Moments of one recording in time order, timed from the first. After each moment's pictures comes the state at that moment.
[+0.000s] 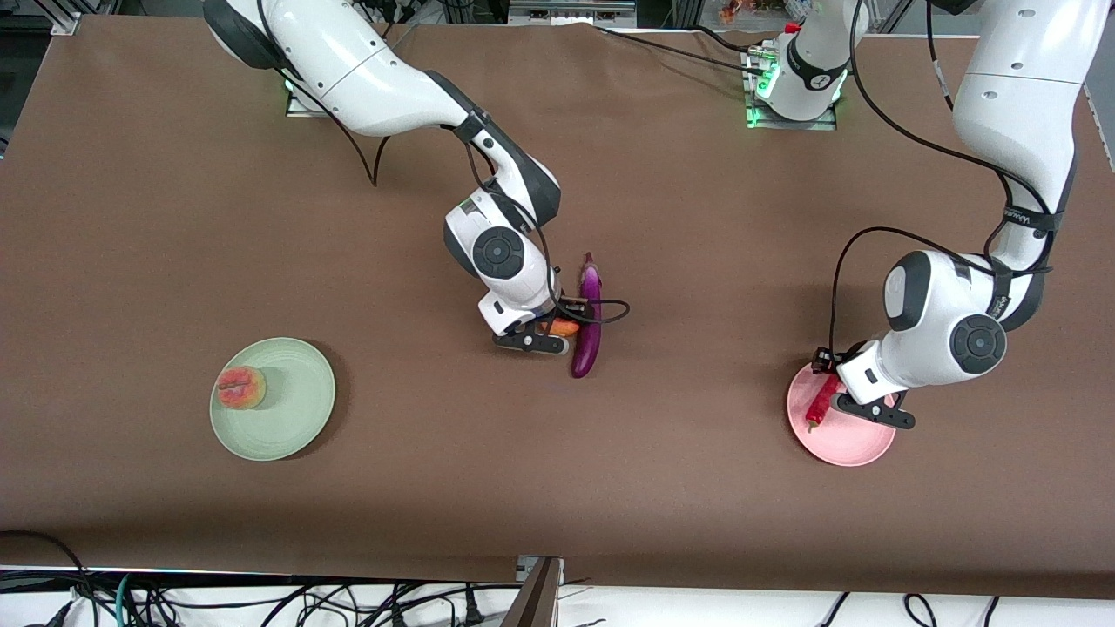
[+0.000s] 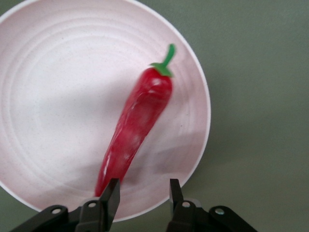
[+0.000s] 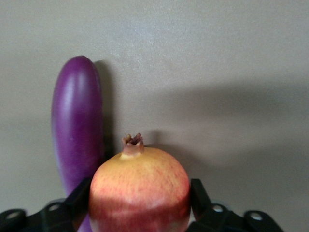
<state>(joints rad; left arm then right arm) 0.17 0.67 -0.20 -1.67 0.08 2.21 0.24 0.56 0.90 0.21 -1.36 0.03 2.36 0.83</state>
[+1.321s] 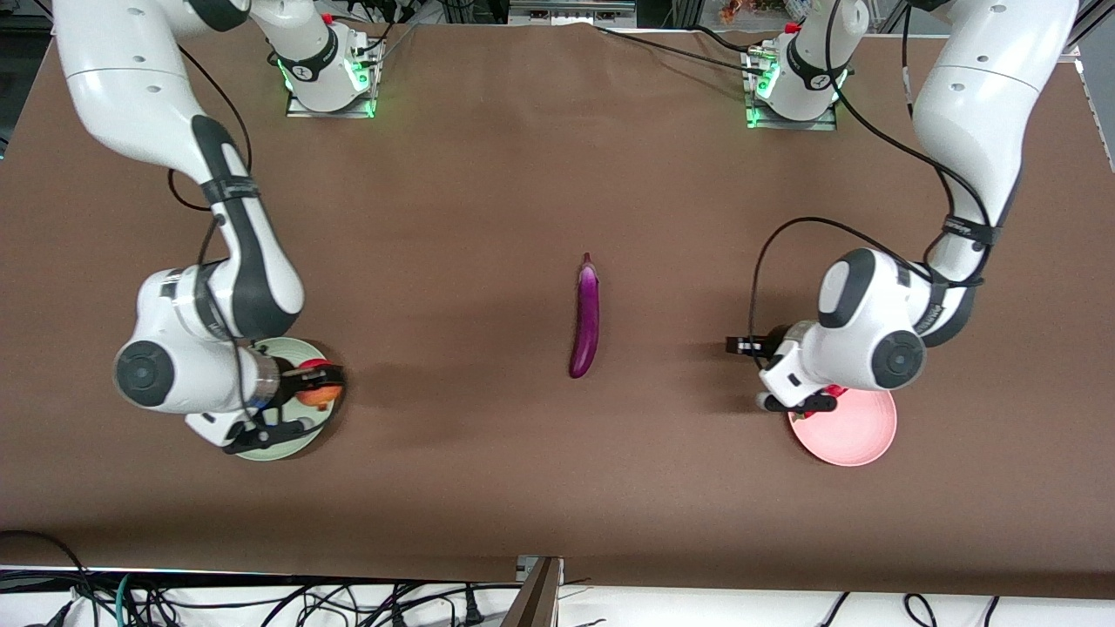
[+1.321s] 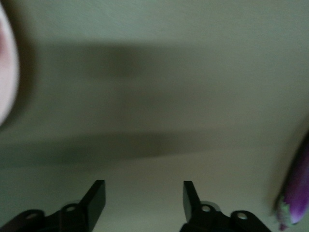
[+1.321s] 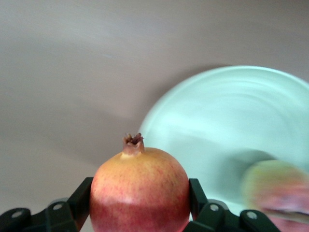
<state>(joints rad) 0.11 0.72 -0.44 -1.54 0.00 1.96 -0.33 0.03 0.79 0.10 -1.28 -0.03 1.94 -0.14</state>
